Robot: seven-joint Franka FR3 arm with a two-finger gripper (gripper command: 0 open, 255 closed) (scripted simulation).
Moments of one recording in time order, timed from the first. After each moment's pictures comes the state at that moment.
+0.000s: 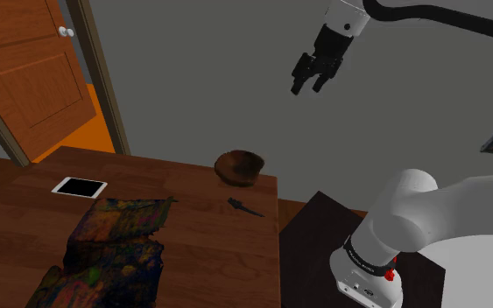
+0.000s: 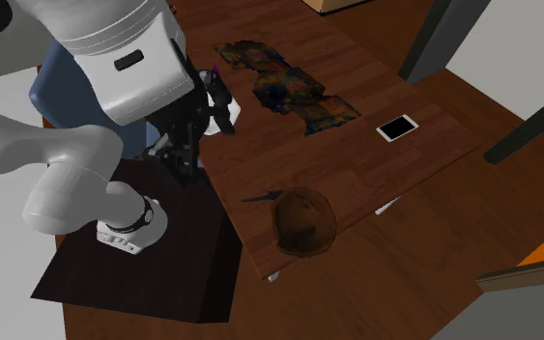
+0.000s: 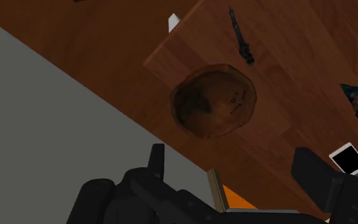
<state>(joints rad) 0.01 -0.81 -0.06 -2.27 0.00 1.69 0.16</state>
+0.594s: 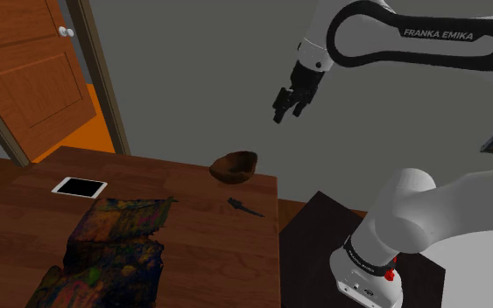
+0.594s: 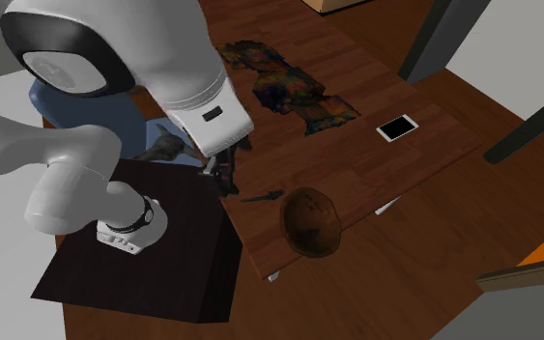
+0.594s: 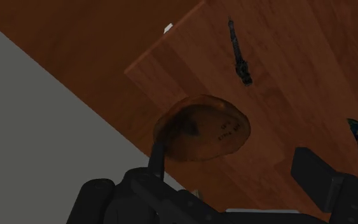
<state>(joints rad) 0.06 -0.76 -0.04 -2.44 0.01 1.86 0.12</state>
